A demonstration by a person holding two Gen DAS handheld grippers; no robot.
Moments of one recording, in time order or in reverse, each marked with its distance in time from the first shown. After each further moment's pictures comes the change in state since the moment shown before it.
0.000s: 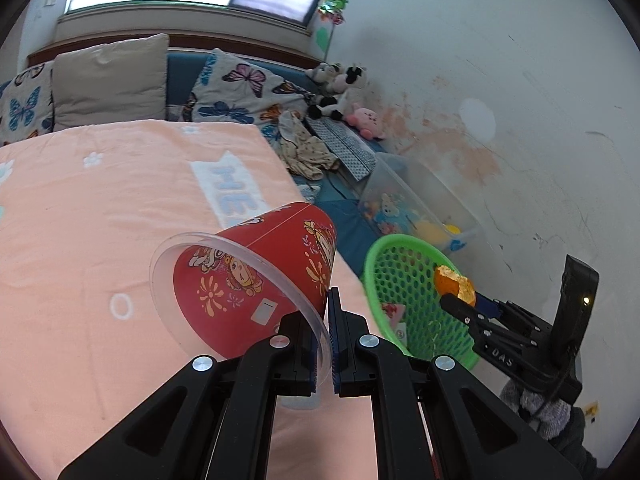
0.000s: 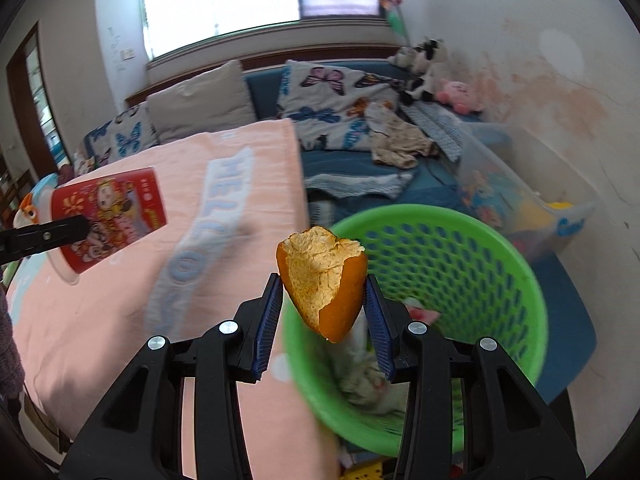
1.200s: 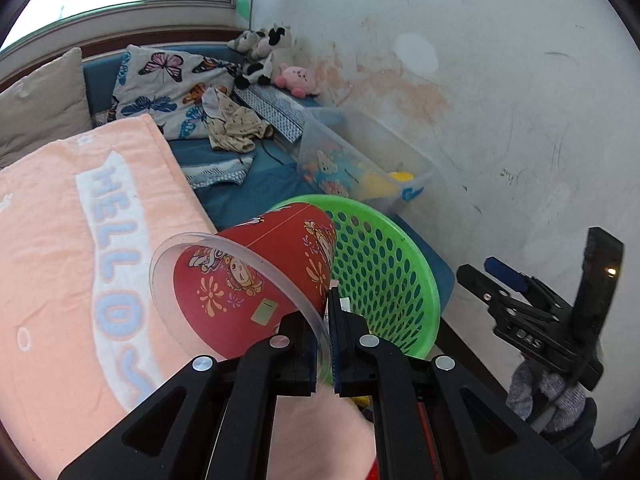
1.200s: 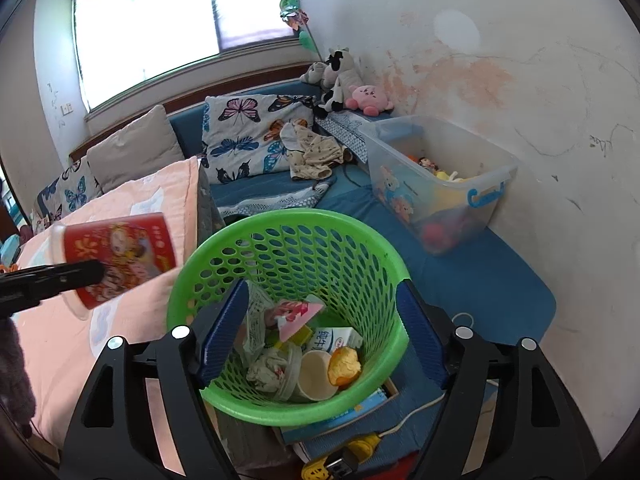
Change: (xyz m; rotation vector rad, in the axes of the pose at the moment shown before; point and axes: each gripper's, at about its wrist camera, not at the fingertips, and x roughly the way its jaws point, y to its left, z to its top) left arm 0.081 -0.121 -0.006 0.188 0.141 -0.091; right arm -0.060 -0.113 -0.027 0.181 -0.080 -0.155
